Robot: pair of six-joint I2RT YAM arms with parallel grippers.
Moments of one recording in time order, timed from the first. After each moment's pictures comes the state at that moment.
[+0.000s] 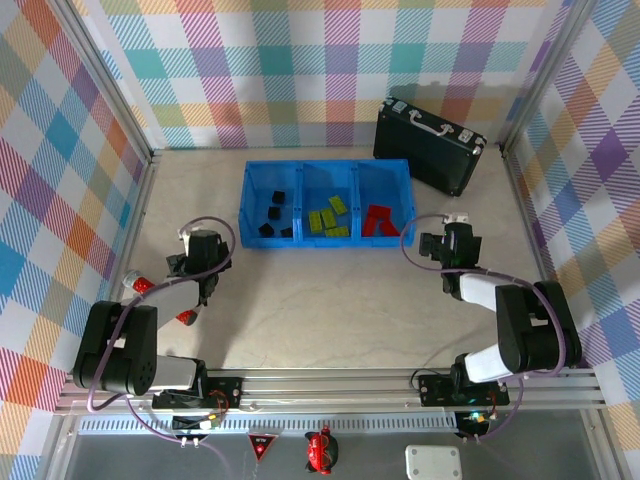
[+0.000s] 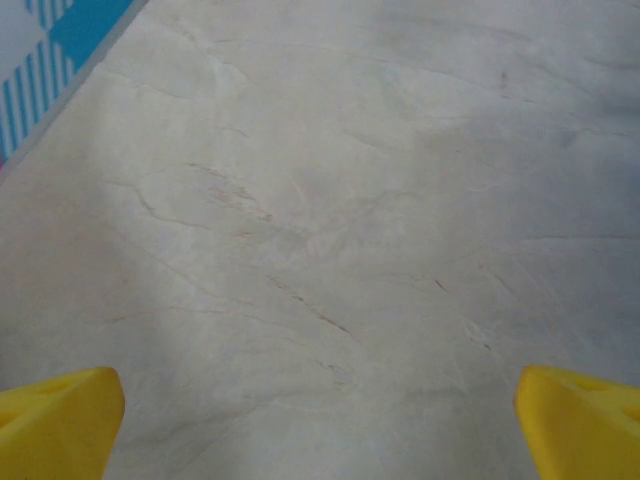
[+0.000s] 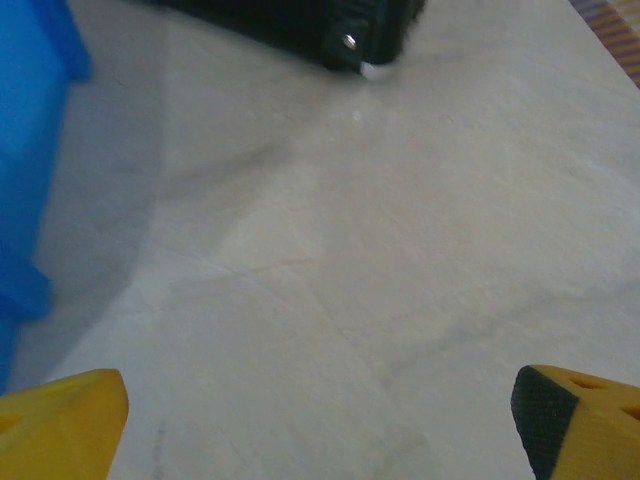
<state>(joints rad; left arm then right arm) -0.11 1.35 0.48 0.14 -0.47 -0.24 0.11 1.45 0.47 0.41 0.25 0.06</state>
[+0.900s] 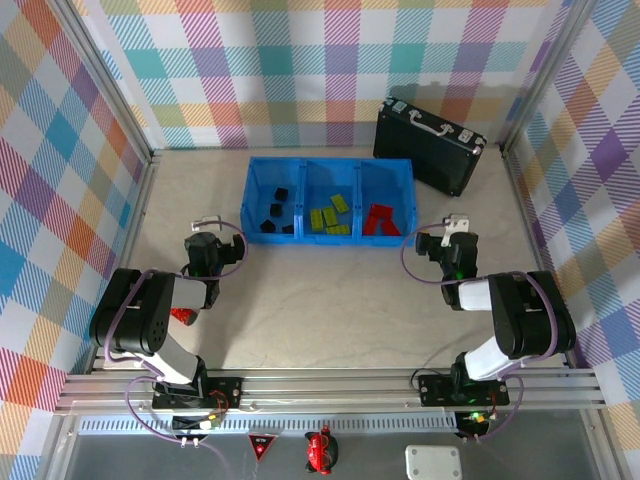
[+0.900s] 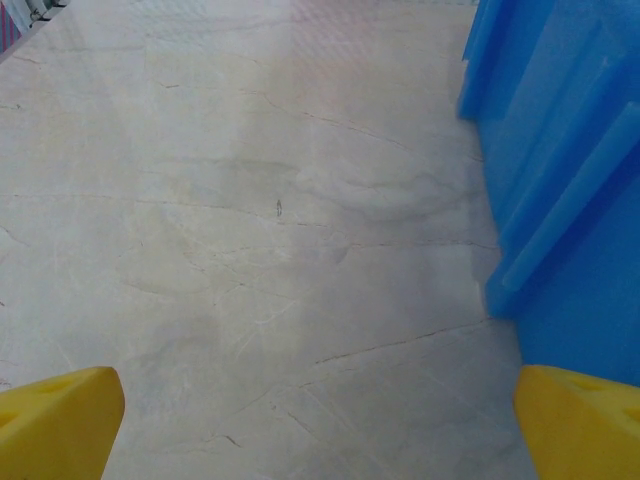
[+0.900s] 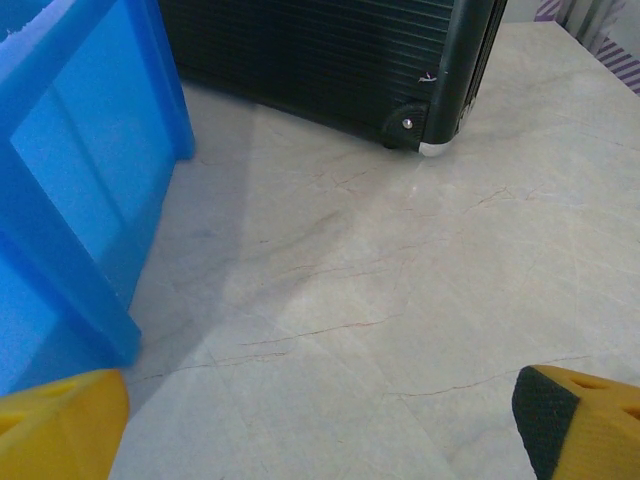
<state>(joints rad) -0.09 1.58 0.41 0.73 -0.18 -0.10 0.07 1.53 0.36 0.77 0.13 0.05</state>
